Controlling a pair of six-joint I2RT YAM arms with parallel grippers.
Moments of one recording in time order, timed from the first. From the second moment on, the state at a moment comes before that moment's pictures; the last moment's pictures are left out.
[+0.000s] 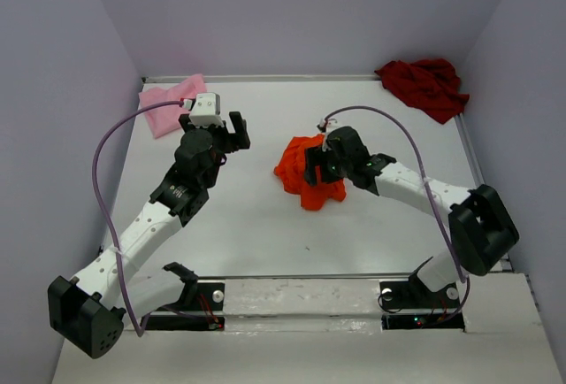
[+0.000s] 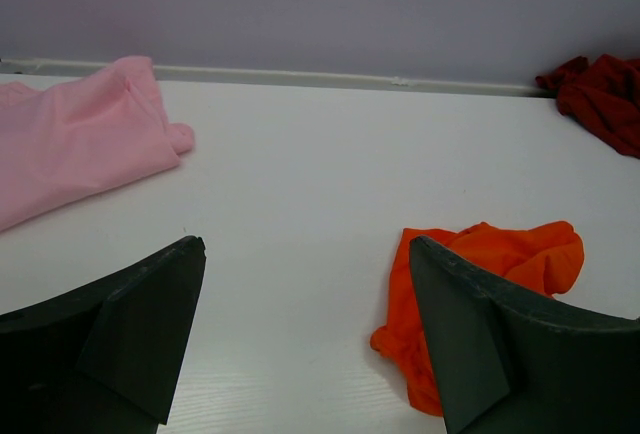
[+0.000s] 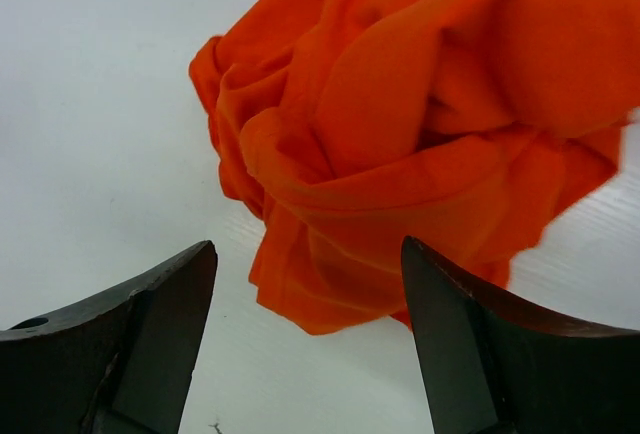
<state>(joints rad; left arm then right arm) -0.54 0.98 0.85 0.05 -0.42 -0.20 0.61 1.43 1.00 -0.21 -0.01 0.34</state>
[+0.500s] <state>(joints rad) -0.54 0.99 0.85 0.05 -0.41 -0.20 0.73 1.68 1.19 -0.20 -0.05 0.25</state>
